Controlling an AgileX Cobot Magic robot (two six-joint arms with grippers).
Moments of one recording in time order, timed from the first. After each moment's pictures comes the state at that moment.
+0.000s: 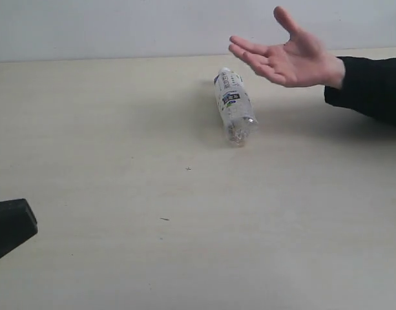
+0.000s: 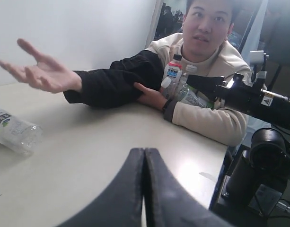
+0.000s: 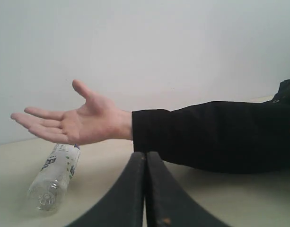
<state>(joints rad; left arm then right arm) -0.91 0.40 -0.16 0.55 -0.14 -0.79 0.01 0.01 -0.01 -0.02 0.14 0.21</state>
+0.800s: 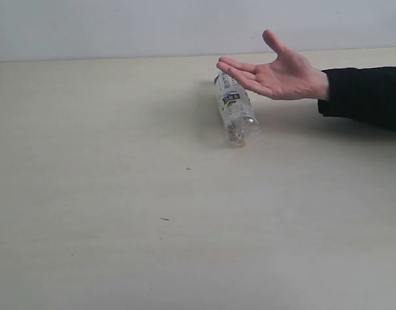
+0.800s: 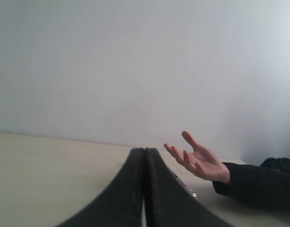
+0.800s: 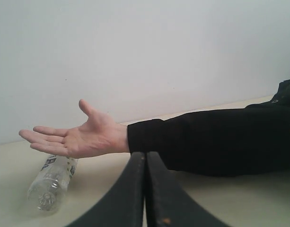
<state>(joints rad) -0.25 0.02 0.00 0.55 -0.08 -0.89 0.01 0.01 -0.01 -0.02 0.14 0.21</state>
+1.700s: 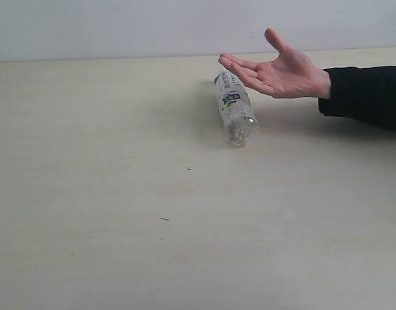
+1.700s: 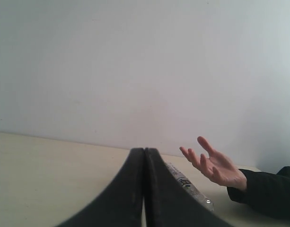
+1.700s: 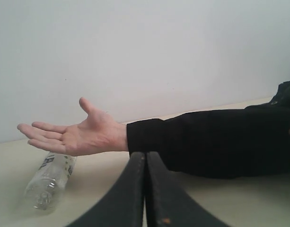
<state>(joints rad) -0.21 0.01 0.00 0.55 -0.05 -0.89 0.01 0.01 -0.01 -0.03 0.14 0.21</state>
